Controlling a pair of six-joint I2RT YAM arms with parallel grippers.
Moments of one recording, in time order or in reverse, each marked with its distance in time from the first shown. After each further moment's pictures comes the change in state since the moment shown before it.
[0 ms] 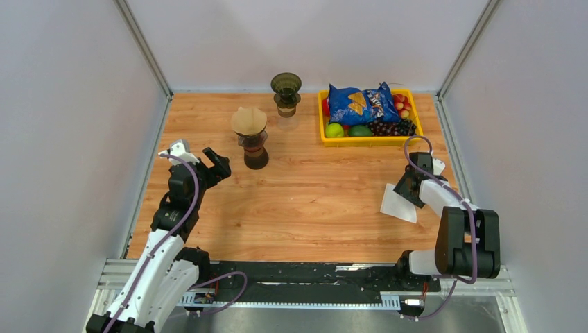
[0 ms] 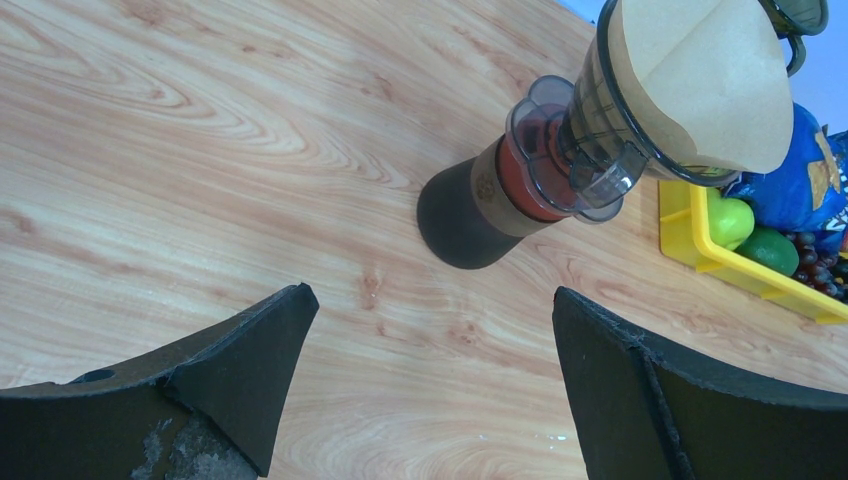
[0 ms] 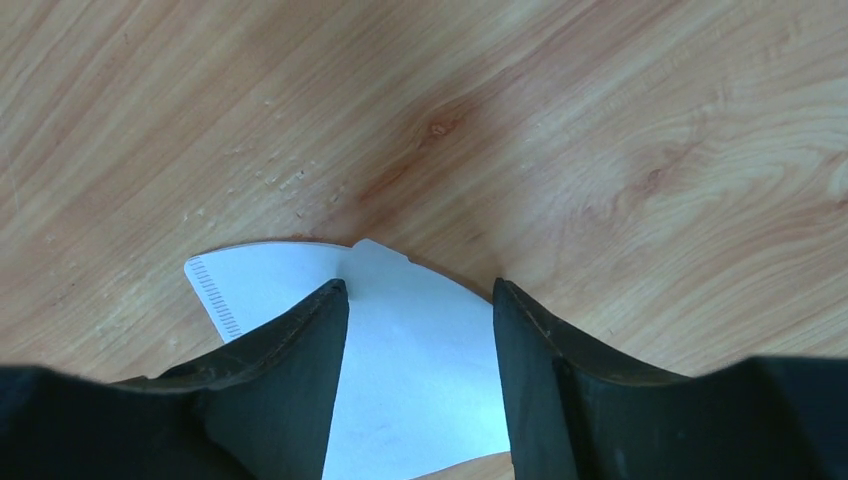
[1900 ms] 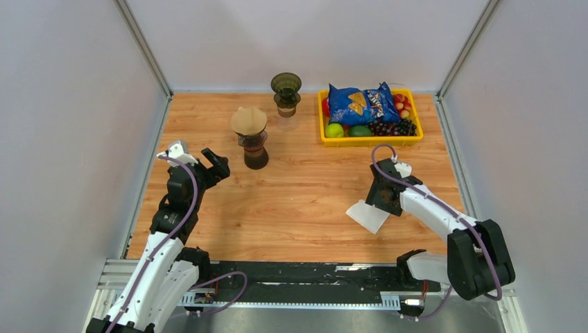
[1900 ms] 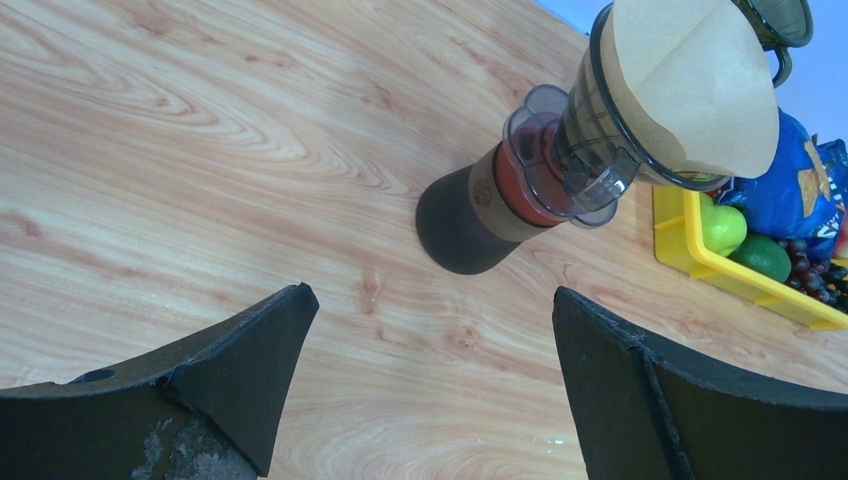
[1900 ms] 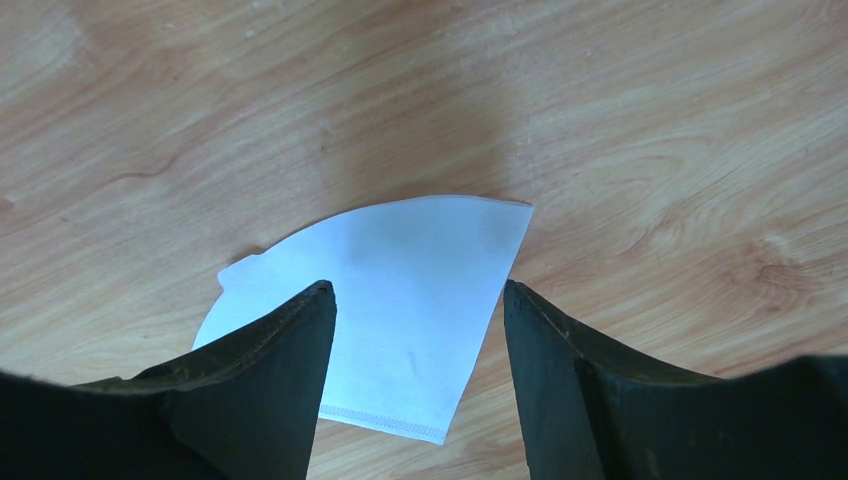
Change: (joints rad) left arm 0.000 -0.027 -0.006 0.000 -0.008 0.000; right arm 0.426 -0.138 0.013 -0.258 0.060 0.186
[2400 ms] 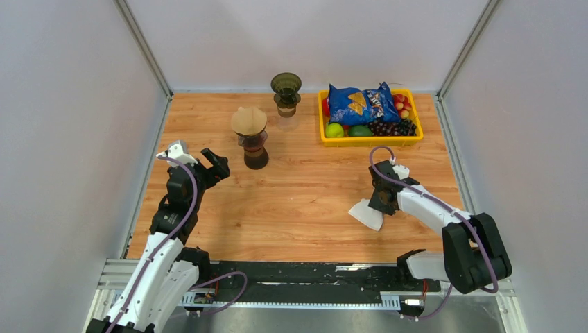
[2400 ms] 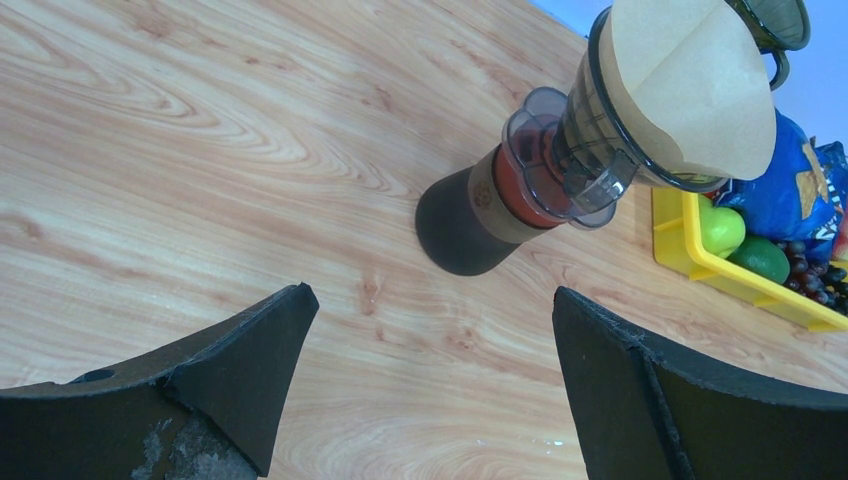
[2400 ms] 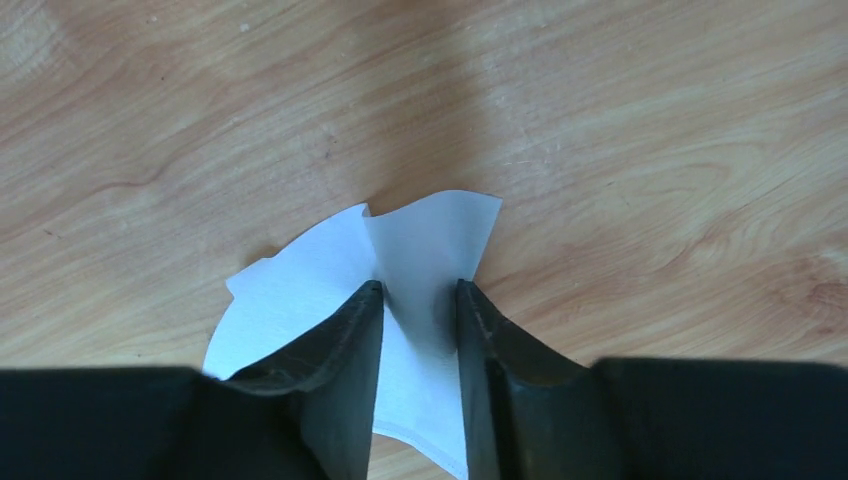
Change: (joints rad) left arm 0.000 -0.004 0.000 0.000 -0.001 0.000; right arm 0.000 0.066 -0.035 0.072 -0.035 0.015
